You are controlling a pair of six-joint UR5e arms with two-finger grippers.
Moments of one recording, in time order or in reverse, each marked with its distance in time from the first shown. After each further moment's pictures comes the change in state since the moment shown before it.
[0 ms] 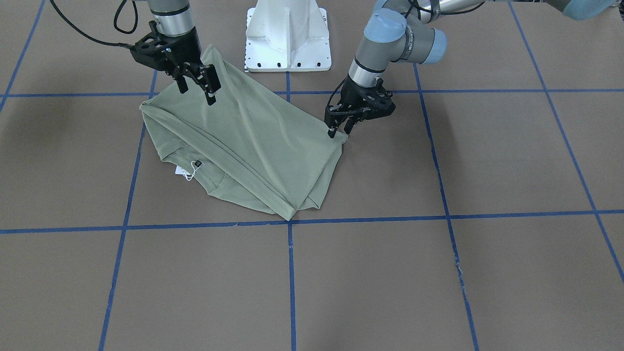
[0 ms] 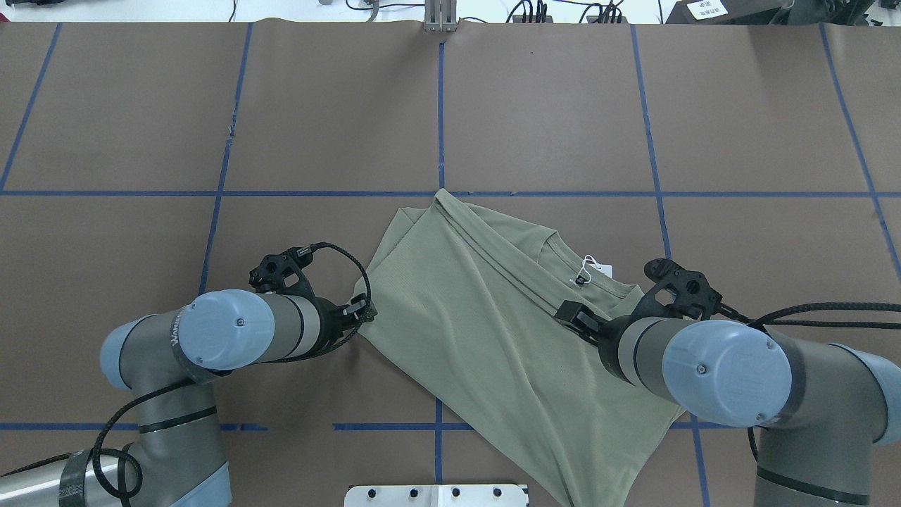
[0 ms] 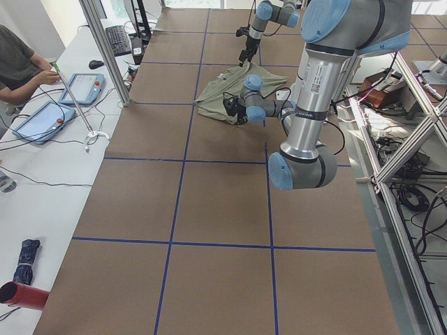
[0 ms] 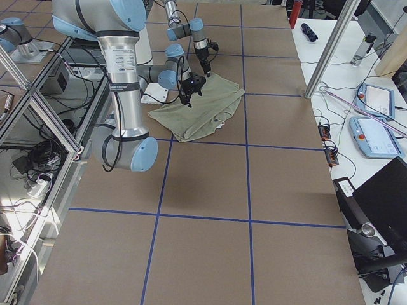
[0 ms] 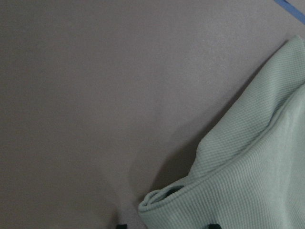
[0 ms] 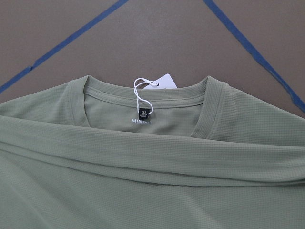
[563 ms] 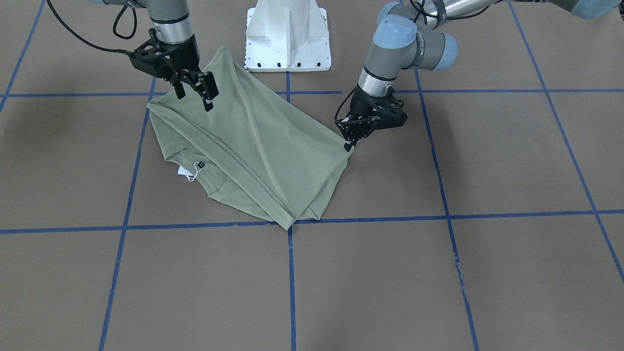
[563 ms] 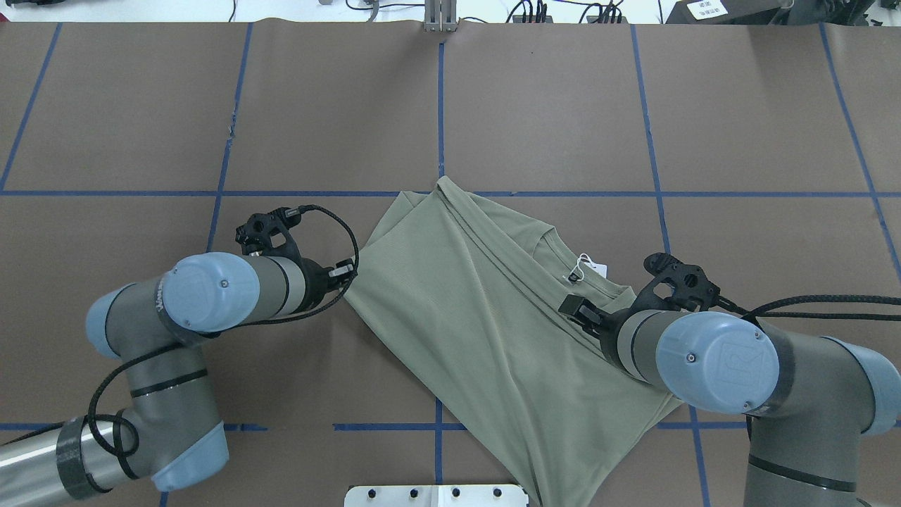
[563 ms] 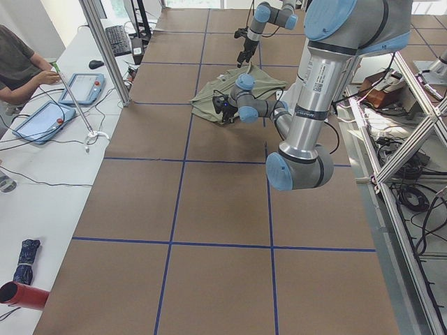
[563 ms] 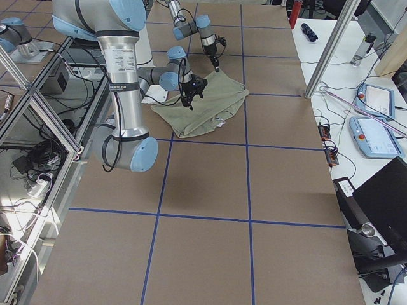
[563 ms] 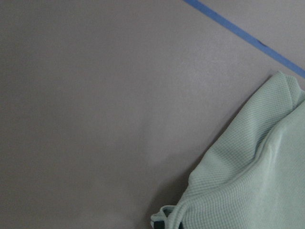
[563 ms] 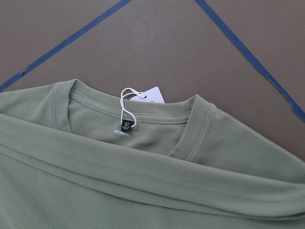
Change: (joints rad) left arm -0.118 -0.019 0.036 -0.007 0.015 0.183; right arm 0.008 0.004 -0.018 0.004 0.001 -0.006
